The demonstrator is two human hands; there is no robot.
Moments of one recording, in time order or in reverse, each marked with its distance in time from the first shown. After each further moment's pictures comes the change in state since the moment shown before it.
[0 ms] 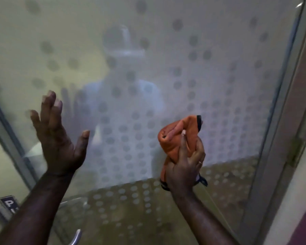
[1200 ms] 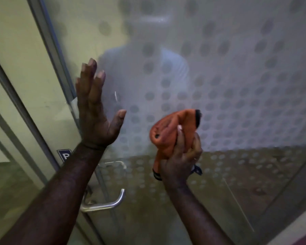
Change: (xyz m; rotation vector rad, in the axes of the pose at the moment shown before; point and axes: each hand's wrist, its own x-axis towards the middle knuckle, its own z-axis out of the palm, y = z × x) left_hand -0.035 -0.049 -0.036 -0.160 -0.060 0.018; right_hand -0.123 -0.071 0.054 0.079 -0.130 -0.191
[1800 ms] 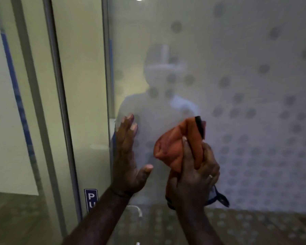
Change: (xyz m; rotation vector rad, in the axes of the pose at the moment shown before) left_hand 0.000 0.001 -0.011 -0.243 0.109 -0.137; right_hand 0.074 -0.076 0.003 -0.057 0.049 -0.205
